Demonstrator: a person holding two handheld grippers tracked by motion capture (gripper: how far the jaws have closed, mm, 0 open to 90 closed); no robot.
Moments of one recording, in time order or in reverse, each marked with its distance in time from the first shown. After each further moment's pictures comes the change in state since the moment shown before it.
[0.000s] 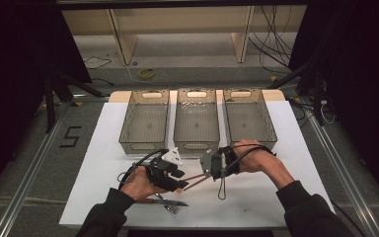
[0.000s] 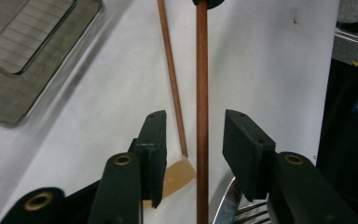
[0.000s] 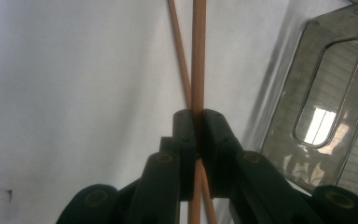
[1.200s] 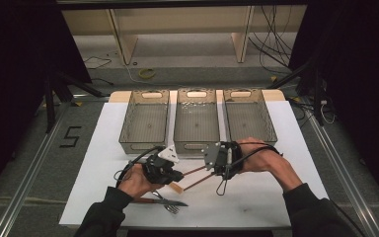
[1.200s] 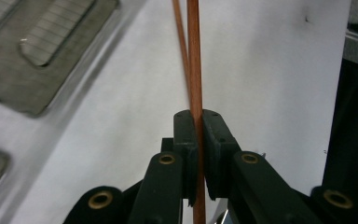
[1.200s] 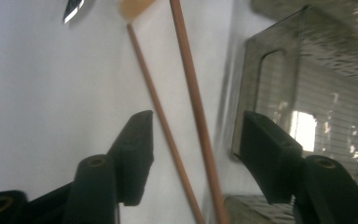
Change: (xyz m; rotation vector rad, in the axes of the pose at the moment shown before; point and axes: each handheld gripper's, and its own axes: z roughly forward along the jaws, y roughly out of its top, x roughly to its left) left arm 0.012 -0.006 -0.013 -0.018 0.038 -0.026; right arm 0.002 -0.007 -0.030 -0.116 -0.120 0.139
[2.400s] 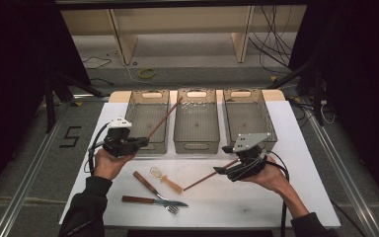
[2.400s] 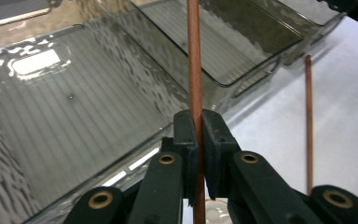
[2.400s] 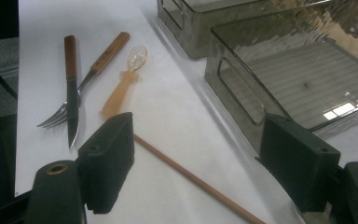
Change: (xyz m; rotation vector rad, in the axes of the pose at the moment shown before) left arm 0.078 -0.038 -0.068 -0.277 0.287 -0.387; right arm 0.021 -0.065 0.003 -0.471 -0.054 0.660
